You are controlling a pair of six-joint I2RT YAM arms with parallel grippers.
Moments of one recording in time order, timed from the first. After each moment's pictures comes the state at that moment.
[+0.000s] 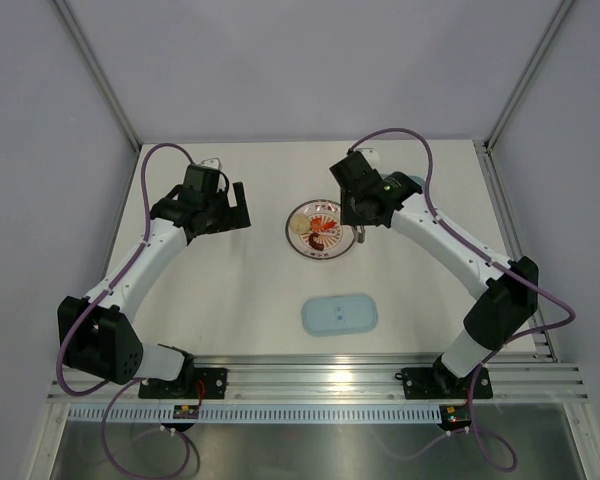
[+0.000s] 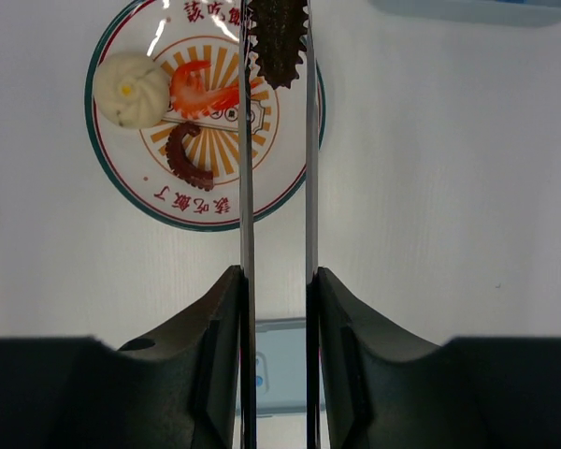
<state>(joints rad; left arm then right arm) -0.30 1.37 1.18 -0.66 -0.07 -0.42 0.68 1.64 1.59 -0.93 0.37 0.56</state>
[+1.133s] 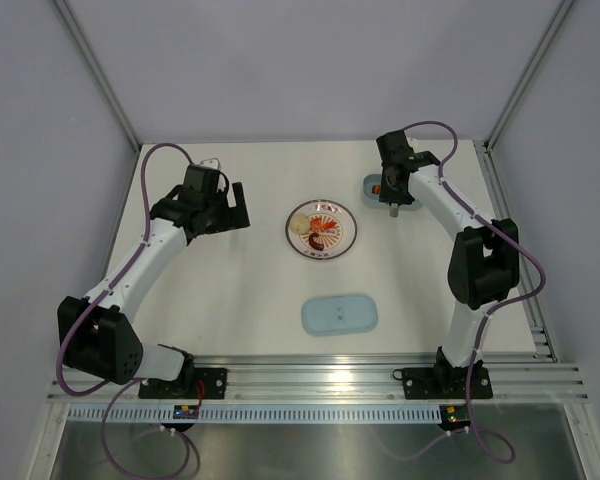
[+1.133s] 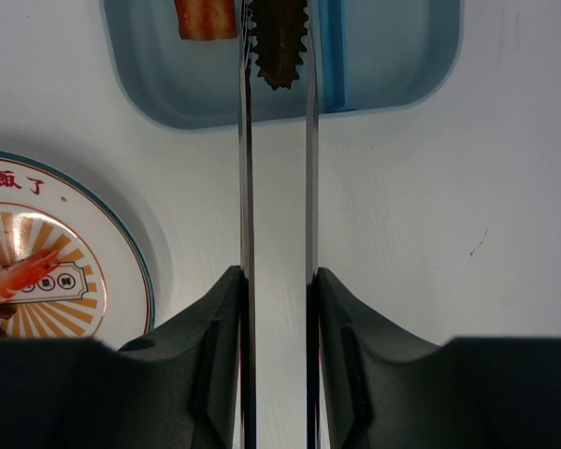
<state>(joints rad) -0.30 1.37 1.18 -0.66 -0.09 -0.42 0.30 1.88 1.63 -0.79 0.33 0.38</state>
